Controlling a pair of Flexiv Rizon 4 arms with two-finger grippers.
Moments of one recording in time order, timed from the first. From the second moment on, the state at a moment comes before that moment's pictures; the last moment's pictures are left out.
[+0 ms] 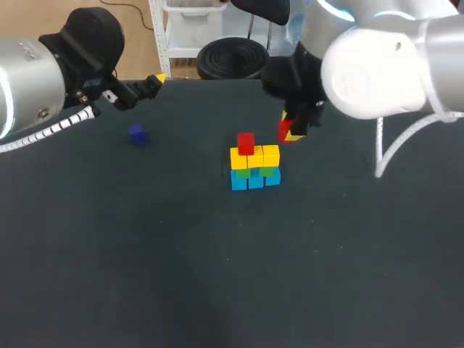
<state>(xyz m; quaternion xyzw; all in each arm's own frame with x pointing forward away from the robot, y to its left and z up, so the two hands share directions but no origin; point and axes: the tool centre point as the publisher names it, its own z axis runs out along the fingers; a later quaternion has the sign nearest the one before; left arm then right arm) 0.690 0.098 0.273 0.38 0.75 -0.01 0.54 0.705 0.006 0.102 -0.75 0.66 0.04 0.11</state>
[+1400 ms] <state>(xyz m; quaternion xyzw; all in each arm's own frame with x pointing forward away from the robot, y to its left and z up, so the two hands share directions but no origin) 0.690 0.098 0.273 0.38 0.75 -0.01 0.54 0.693 0.041 0.081 -0.77 0.63 0.08 0.06</state>
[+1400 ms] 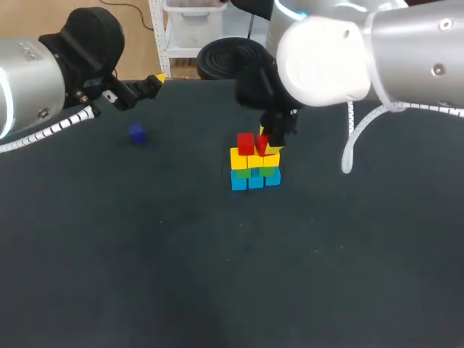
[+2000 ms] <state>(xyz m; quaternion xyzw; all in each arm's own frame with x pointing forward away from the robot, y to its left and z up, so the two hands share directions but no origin) 0.690 0.098 0.273 0.38 0.75 -0.01 0.54 0.687 0.038 0.082 -0.73 0.68 0.06 0.03</state>
